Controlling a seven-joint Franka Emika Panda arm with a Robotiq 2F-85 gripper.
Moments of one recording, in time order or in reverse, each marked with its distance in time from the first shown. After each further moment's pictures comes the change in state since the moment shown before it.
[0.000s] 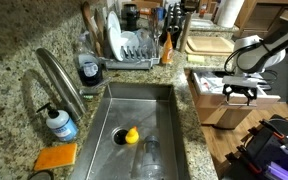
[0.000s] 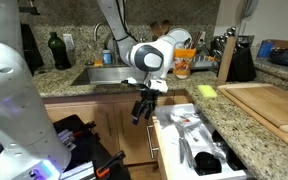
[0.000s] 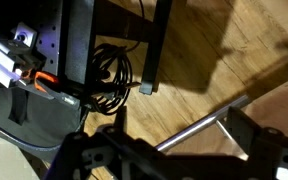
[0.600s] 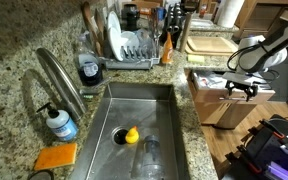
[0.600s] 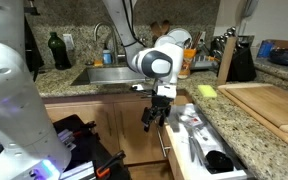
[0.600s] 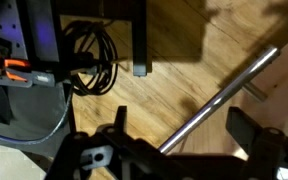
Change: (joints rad) arm -0.023 0.064 -0.087 0.033 -0.048 0.123 0.148
